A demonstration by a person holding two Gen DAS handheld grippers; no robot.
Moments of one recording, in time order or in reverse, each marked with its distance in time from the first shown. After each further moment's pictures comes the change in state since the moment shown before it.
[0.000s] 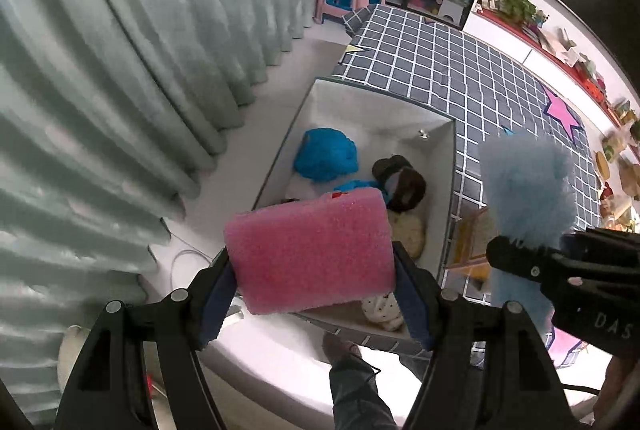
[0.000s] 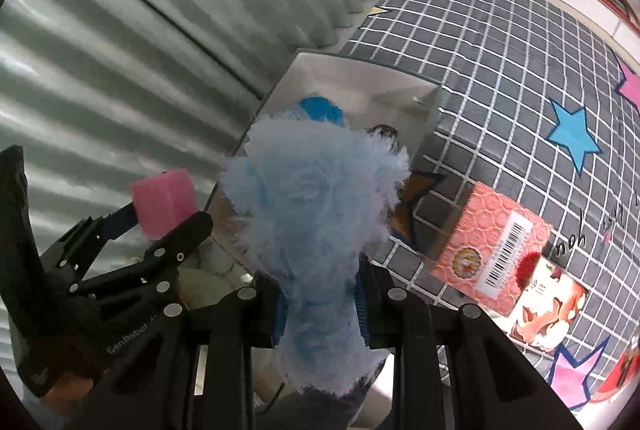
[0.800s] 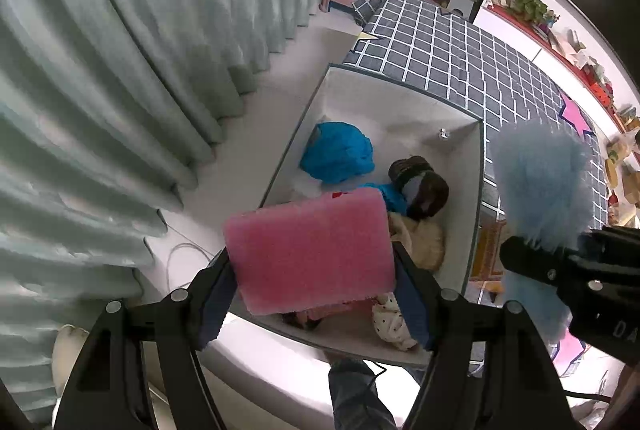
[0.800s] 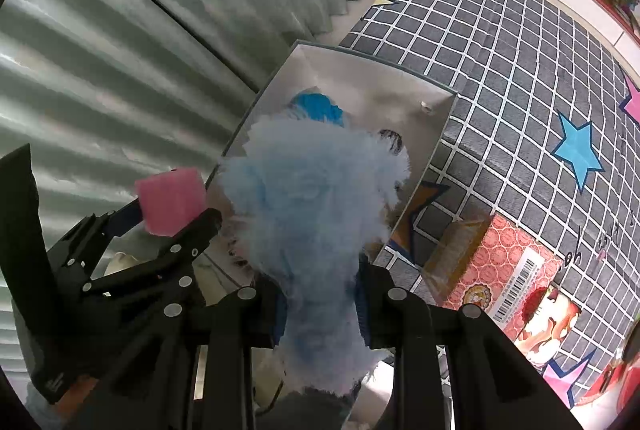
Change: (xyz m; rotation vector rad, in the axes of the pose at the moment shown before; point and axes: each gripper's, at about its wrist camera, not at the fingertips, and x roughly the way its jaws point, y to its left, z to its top) left arm 0.036 0.013 0.016 -0.020 0.048 -0.002; right arm 0.028 0.005 0.026 -0.010 0.064 -0.049
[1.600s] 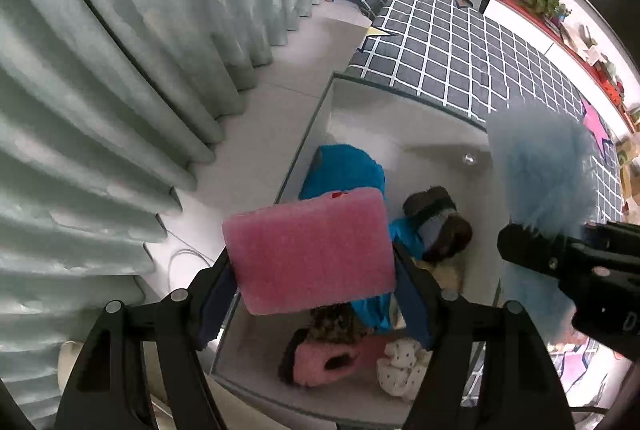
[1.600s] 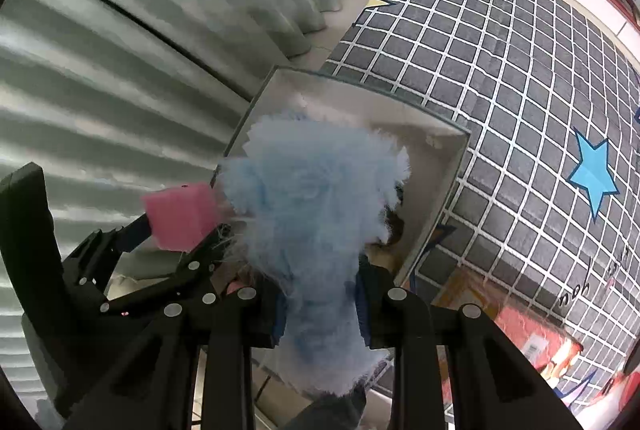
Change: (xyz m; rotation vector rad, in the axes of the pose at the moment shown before) left arm 0.050 -0.004 0.048 0.001 0.042 0.023; right arm 0.036 -0.018 0.056 0.042 0.024 0.013
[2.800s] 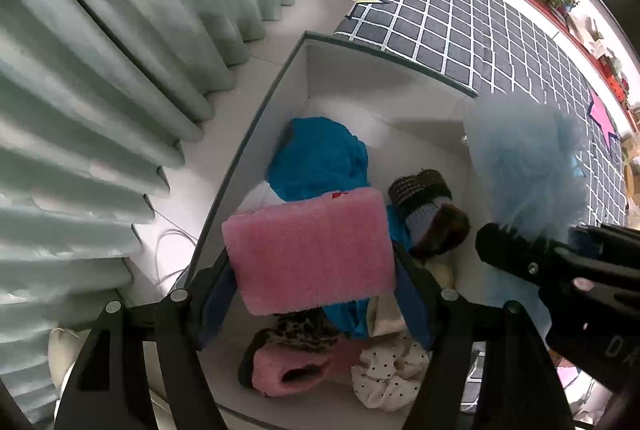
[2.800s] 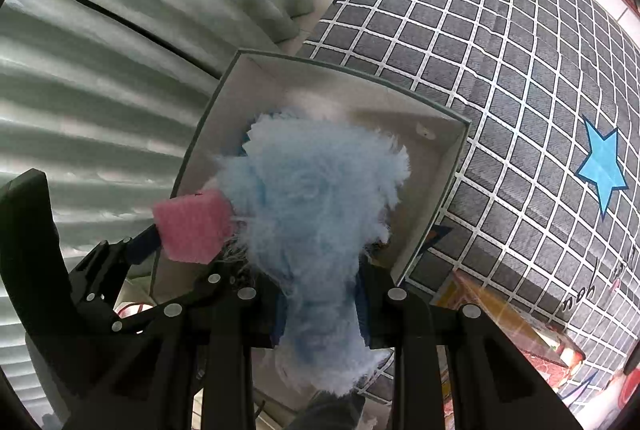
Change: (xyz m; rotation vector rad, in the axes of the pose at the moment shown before) left arm 0.035 -0.024 0.002 -0.009 0.092 -0.013; right arm 0.029 -0.018 0.012 0.037 0.057 -0.010
